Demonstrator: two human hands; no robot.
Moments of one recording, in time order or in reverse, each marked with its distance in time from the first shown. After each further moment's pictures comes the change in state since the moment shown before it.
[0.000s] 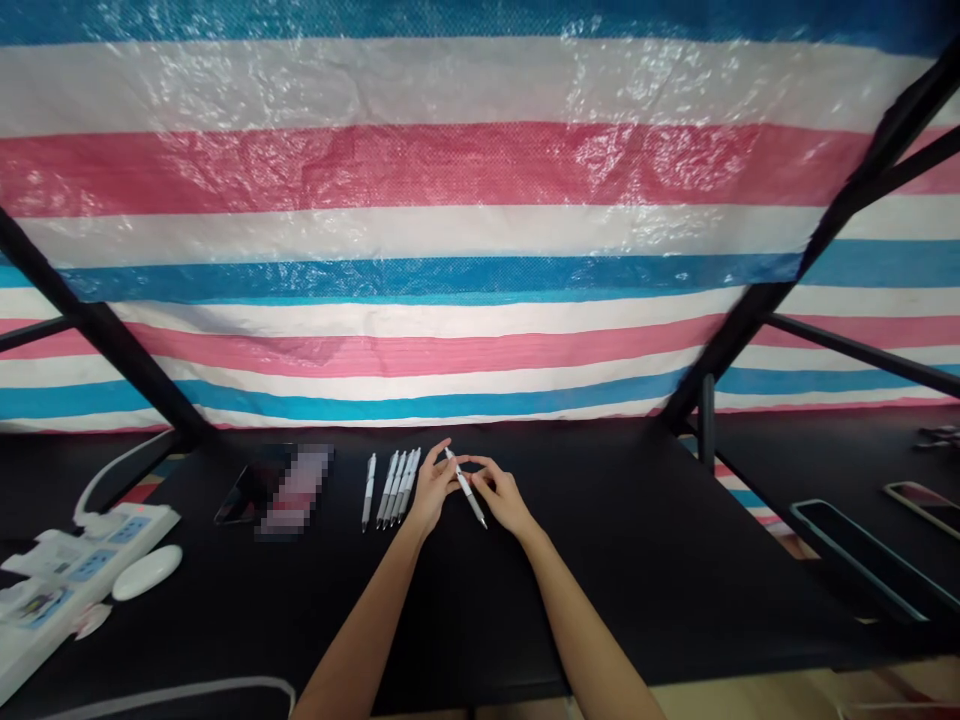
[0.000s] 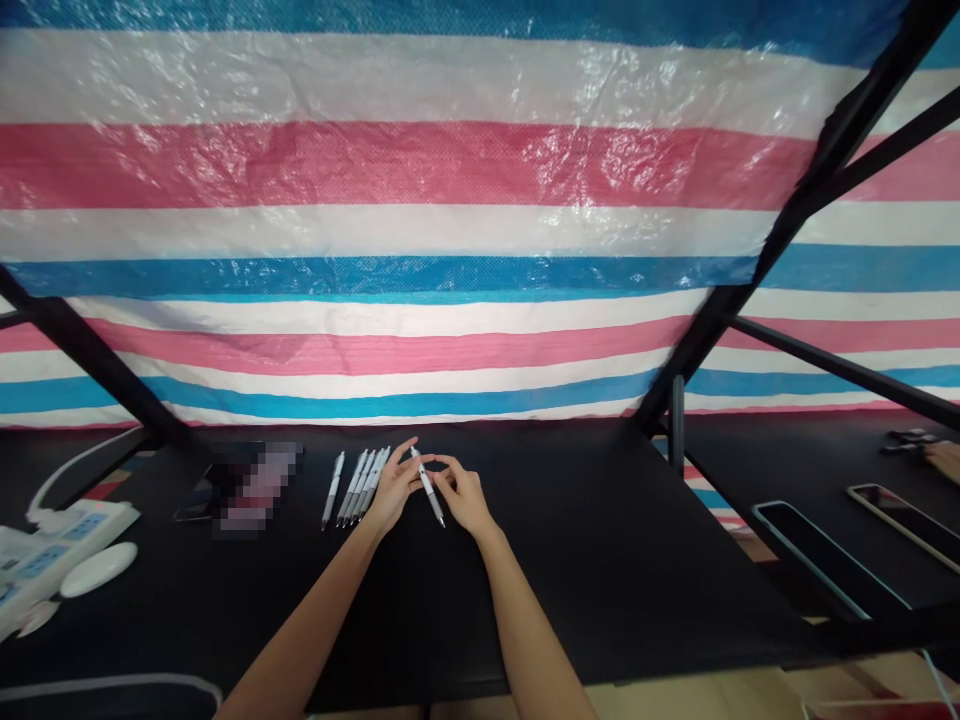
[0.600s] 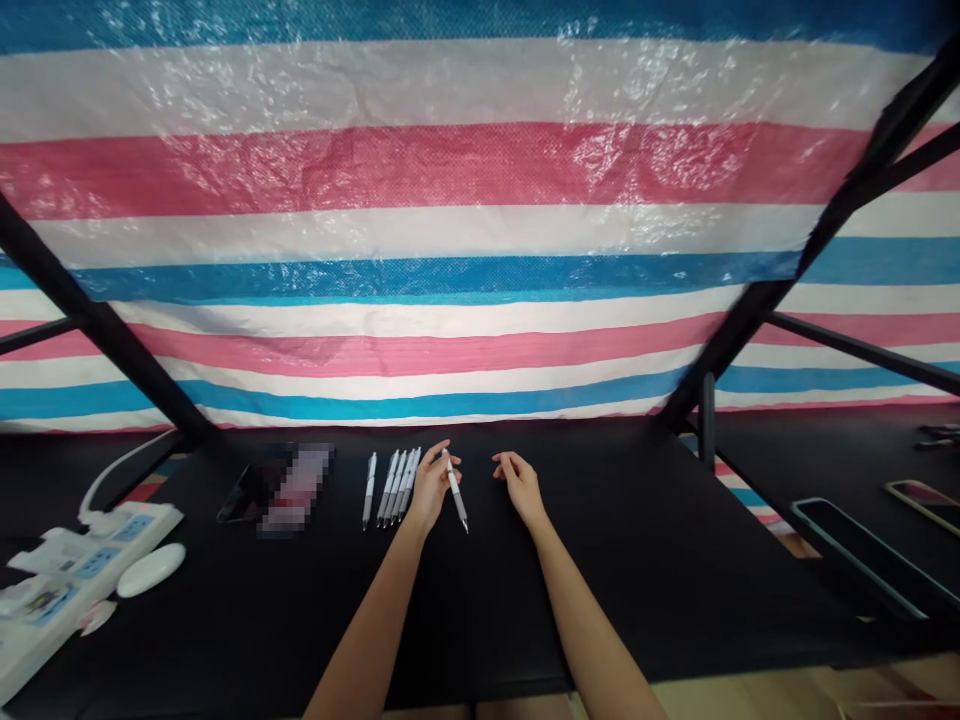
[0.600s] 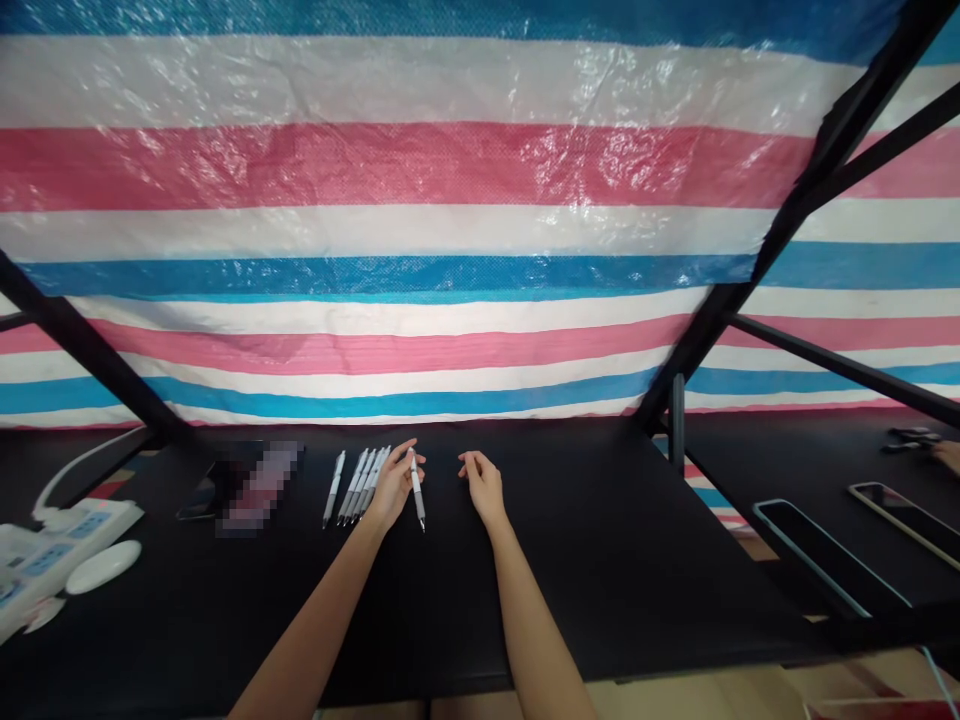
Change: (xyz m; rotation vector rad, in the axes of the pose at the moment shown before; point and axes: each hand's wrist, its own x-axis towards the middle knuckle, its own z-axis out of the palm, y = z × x) left_hand 0.006 -0.003 -0.001 -0.145 0.120 -0.013; right_hand 0.007 0.020 -0.018 -0.041 0.287 0.135
